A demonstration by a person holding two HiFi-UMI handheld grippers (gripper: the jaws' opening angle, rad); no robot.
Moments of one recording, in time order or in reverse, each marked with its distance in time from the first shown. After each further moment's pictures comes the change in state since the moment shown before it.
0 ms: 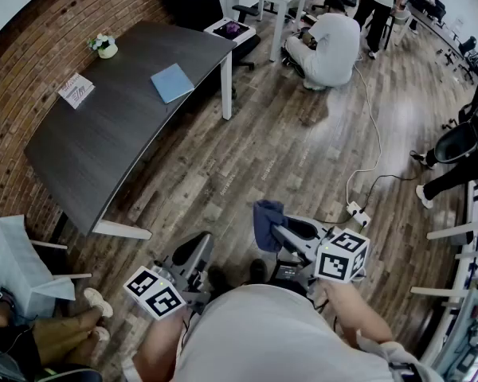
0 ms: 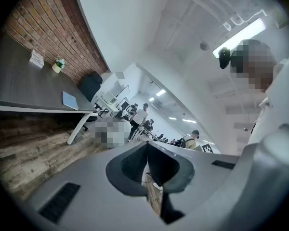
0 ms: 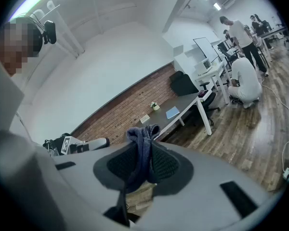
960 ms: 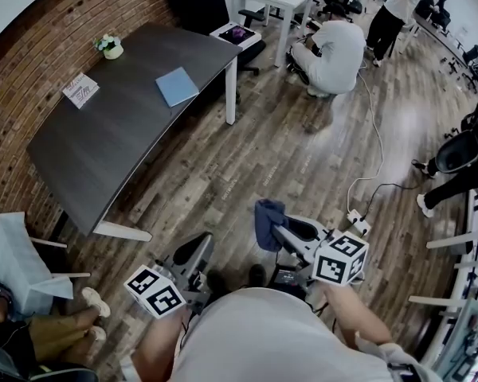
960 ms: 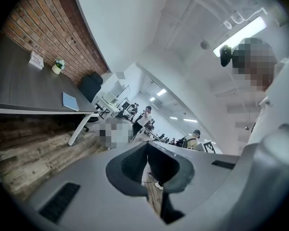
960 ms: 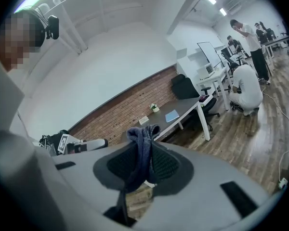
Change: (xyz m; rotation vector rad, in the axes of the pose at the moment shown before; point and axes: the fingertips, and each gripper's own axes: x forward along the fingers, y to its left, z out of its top) left arm 0.008 0.007 0.006 0.011 0.004 0.014; right arm 0.009 -0.006 0.016 -0.055 -0.013 -0.016
